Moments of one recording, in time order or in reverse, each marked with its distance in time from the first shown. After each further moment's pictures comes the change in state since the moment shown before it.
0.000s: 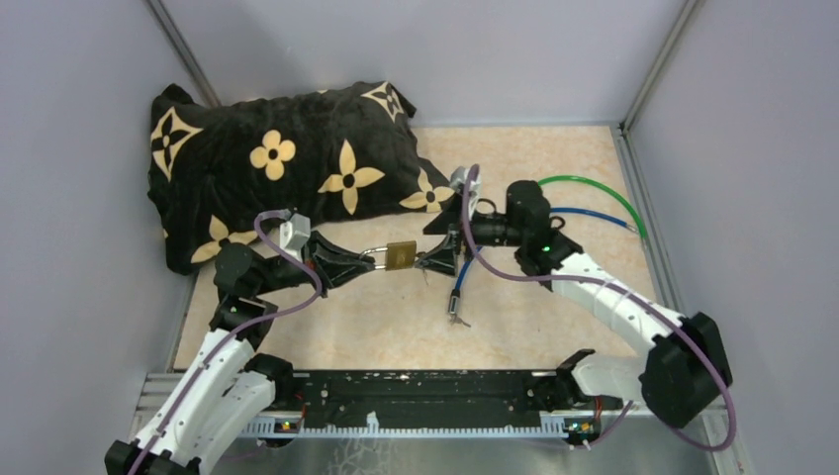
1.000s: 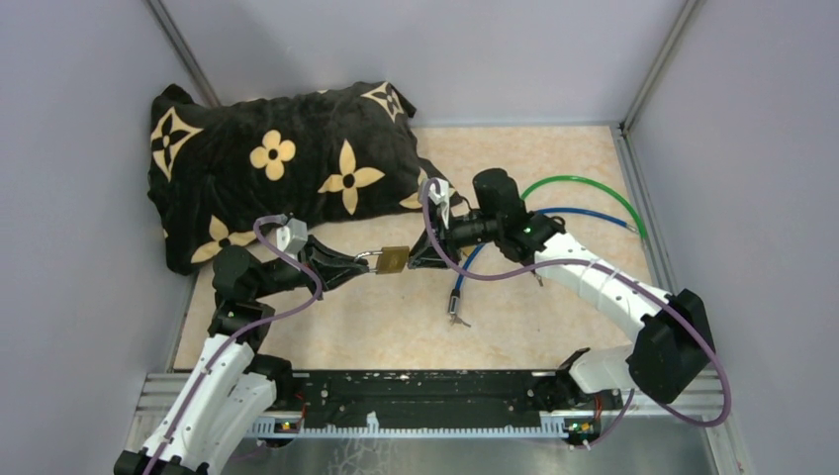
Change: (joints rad) left arm 0.094 -0.054 -0.058 -0.068 0.050 0.073; right arm 0.043 0.087 0.207 -0.427 -0.059 -0.356
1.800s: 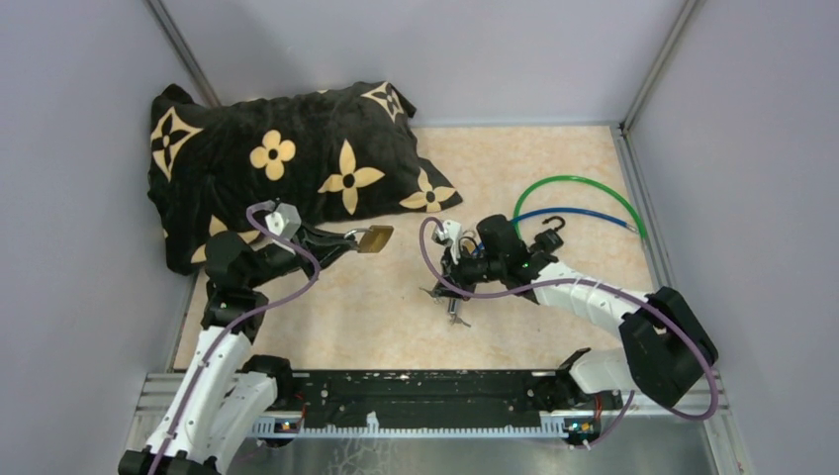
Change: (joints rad) left arm 0.075 0.050 0.082 -0.102 -0.085 0.134; right arm -0.008 -0.014 -0.352 0.150 0.202 0.061
